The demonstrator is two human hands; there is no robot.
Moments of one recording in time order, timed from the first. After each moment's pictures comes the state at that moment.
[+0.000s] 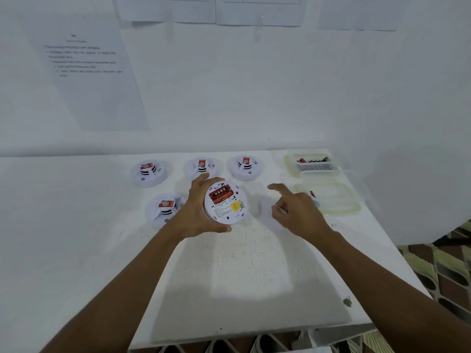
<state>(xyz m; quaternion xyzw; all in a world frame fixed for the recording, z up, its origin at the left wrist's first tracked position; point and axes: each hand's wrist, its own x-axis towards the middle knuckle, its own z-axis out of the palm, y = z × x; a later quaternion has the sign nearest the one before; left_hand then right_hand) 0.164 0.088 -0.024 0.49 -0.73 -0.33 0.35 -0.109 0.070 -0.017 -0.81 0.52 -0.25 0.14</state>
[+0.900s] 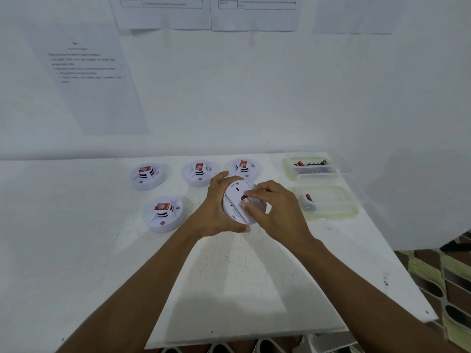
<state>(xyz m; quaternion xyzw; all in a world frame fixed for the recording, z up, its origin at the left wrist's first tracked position) 0.116 0.080 -0.015 0.46 -0.75 -0.31 0.36 -0.071 0.092 0.008 -0.78 0.49 -0.37 0.12</state>
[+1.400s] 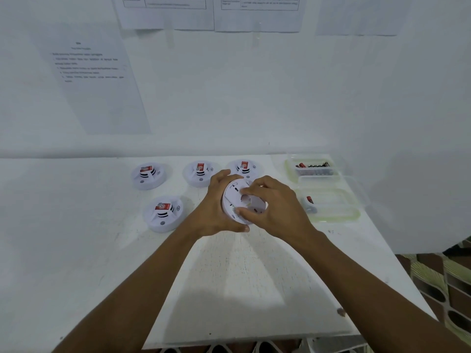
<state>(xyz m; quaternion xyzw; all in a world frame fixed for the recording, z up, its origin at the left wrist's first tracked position) 0.116 0.080 -0.010 0.45 -0.74 -0.34 0.37 -0.068 0.091 0.033 -0.82 0.50 -0.26 0.13</state>
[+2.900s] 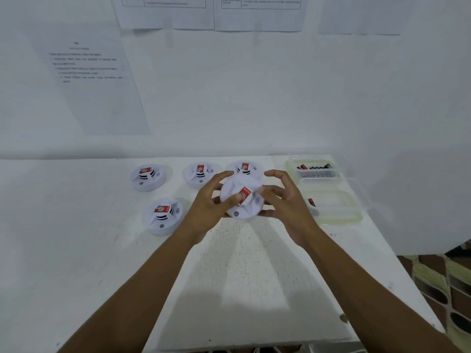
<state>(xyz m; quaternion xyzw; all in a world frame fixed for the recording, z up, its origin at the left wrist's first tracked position) 0.114 0.083 0.006 0.47 -0.55 -0.49 0.49 -0.083 0.073 0.022 -0.53 0.44 -0.45 0.57</state>
